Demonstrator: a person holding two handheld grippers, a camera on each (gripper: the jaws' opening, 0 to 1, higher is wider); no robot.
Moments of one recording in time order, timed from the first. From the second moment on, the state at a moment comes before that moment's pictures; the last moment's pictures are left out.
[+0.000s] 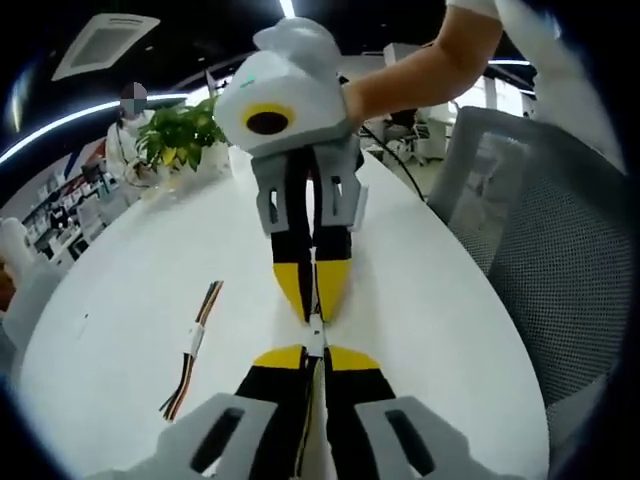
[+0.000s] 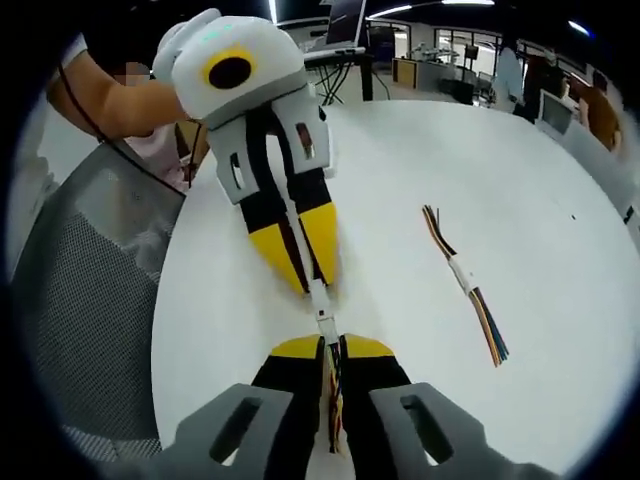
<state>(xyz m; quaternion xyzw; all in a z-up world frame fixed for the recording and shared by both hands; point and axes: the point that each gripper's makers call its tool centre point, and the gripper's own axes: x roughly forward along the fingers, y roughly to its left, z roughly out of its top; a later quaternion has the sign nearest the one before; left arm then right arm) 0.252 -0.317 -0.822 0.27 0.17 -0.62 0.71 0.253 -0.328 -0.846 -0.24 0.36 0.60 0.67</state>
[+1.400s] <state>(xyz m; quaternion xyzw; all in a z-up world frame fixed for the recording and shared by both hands) 0.254 -0.309 -0.841 0.26 0.20 -0.62 0.72 0.249 -0.324 -0.847 -0.23 0.31 0.63 0.67</state>
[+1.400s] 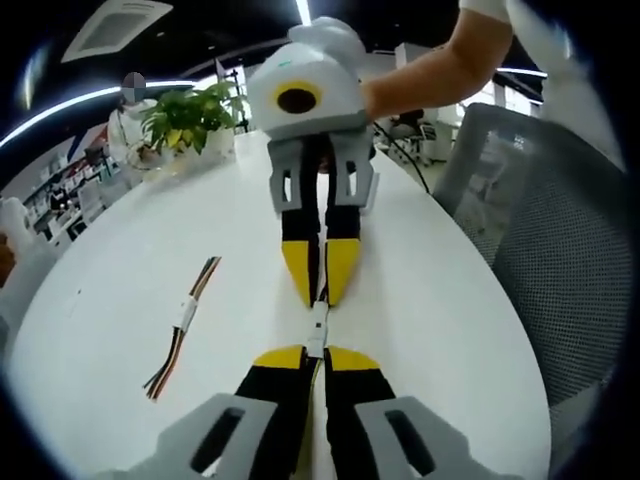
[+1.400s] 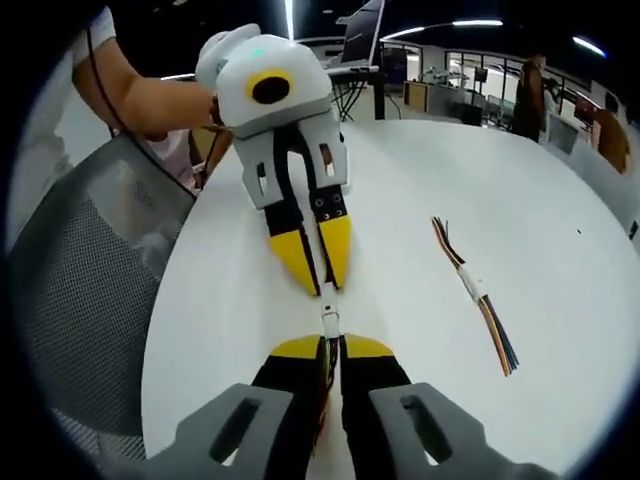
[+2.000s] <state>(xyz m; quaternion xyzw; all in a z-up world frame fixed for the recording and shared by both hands) 0.251 -0.310 -0.831 0.27 0.18 -0.62 0.71 0.243 -0.324 -0.838 -0.18 0.35 0.63 0.67</state>
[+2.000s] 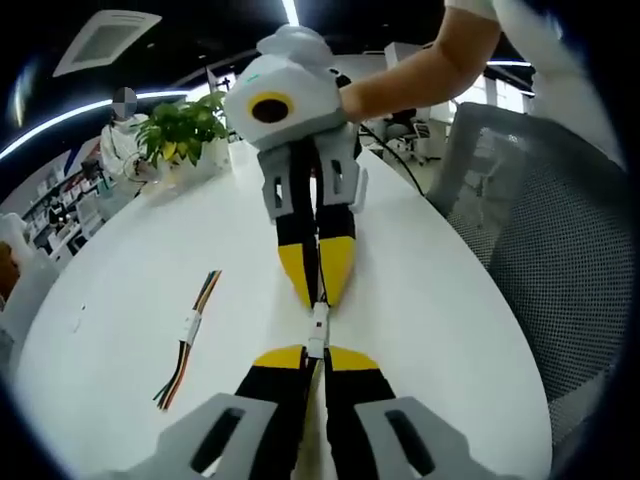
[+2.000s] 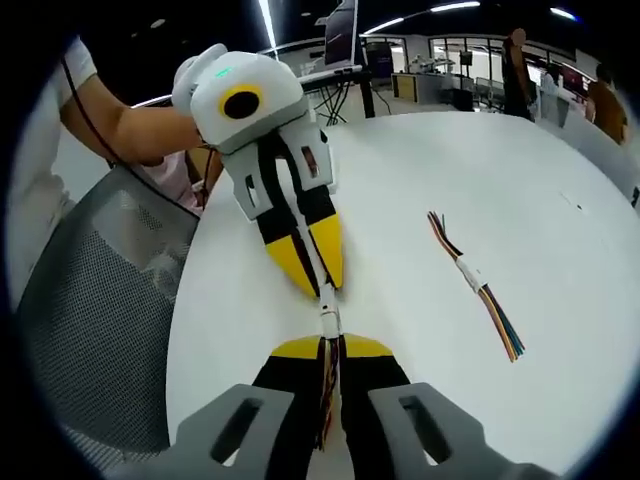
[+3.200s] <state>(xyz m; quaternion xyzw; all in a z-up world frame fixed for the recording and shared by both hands) 0.251 -0.326 -0.820 0.29 0.16 -0.62 0.71 0.246 -0.317 -0.841 -0.23 0.34 0.63 0.66</state>
